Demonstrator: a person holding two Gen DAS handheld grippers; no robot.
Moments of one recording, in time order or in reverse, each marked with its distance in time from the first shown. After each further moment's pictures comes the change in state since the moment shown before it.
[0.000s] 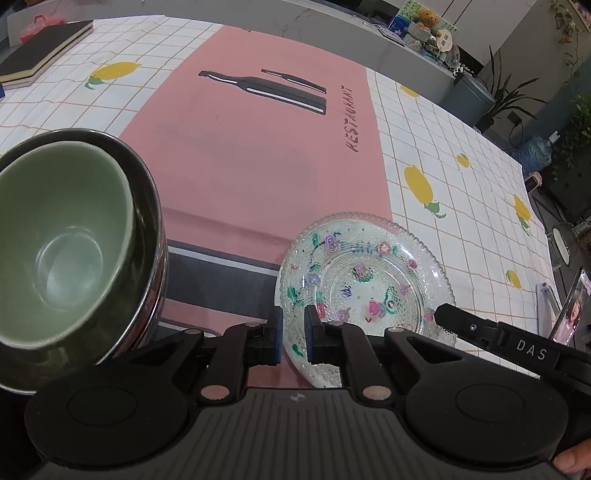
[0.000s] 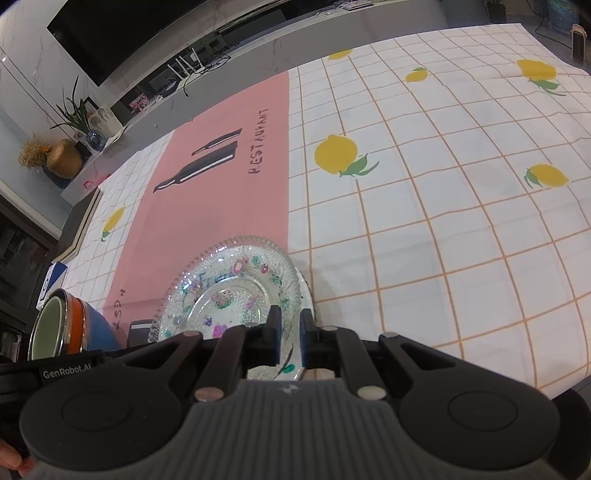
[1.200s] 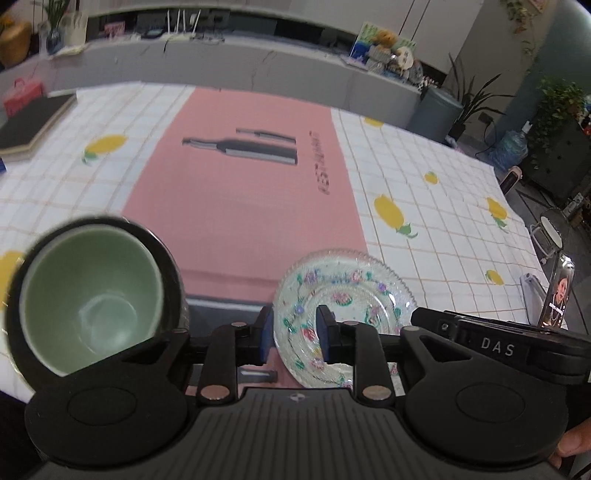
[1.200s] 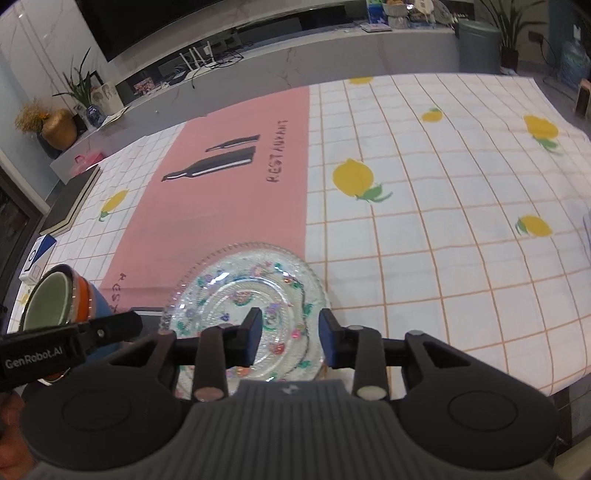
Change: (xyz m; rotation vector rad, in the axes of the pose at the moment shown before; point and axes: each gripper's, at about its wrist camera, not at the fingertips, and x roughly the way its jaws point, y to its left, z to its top) left arm -0.053 -0.015 0.001 0.160 -0.146 -0.001; right arm -0.021 0.049 0.001 -0.154 -0.030 -0.102
